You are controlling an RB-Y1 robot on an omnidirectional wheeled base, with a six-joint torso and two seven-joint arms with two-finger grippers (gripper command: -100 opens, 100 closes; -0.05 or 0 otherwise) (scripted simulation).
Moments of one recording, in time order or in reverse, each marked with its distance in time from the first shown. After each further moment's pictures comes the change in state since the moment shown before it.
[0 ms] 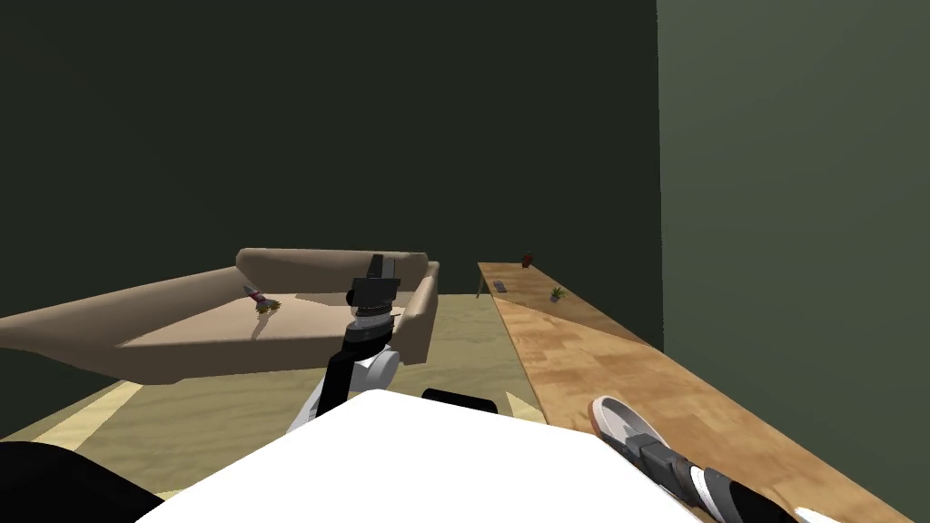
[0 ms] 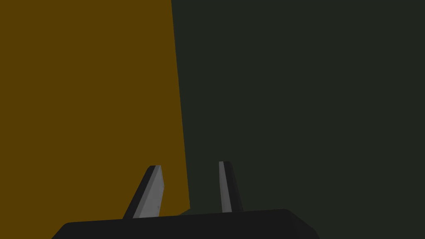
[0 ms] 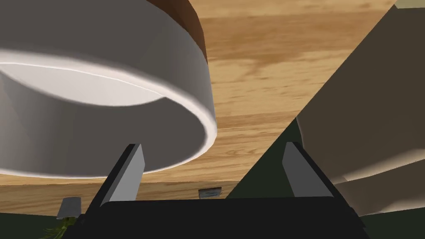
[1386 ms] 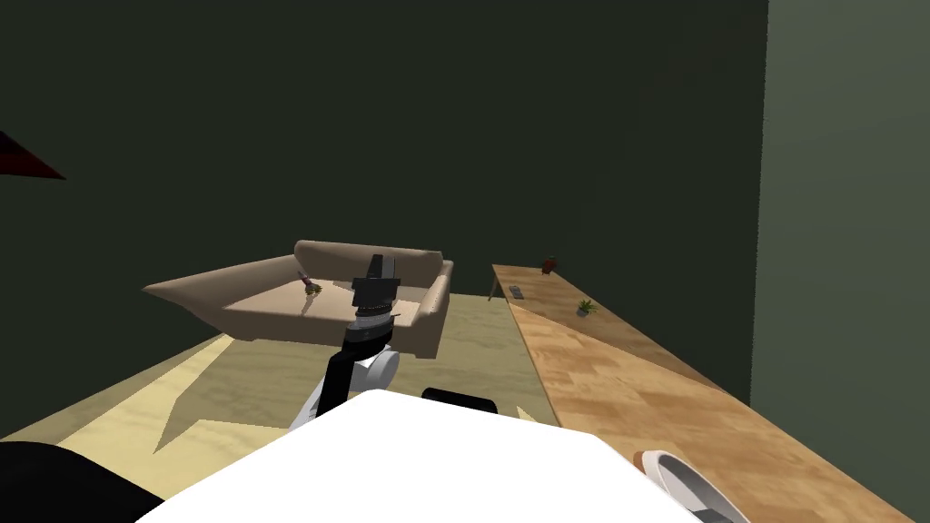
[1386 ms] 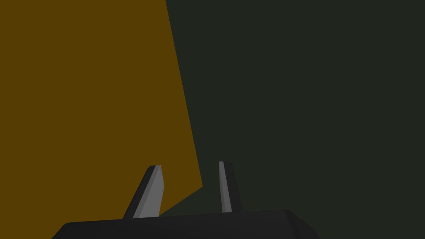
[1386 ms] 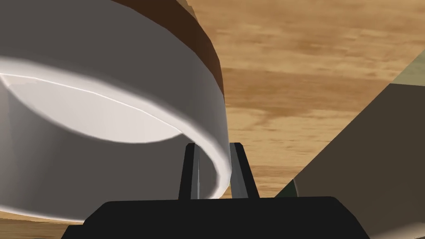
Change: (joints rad) left arm 0.000 0.000 0.000 0.000 0.000 0.000 0.000; right arm 0.013 0.014 0.113 0.169 0.050 0.004 -0.002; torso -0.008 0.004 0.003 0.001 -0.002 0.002
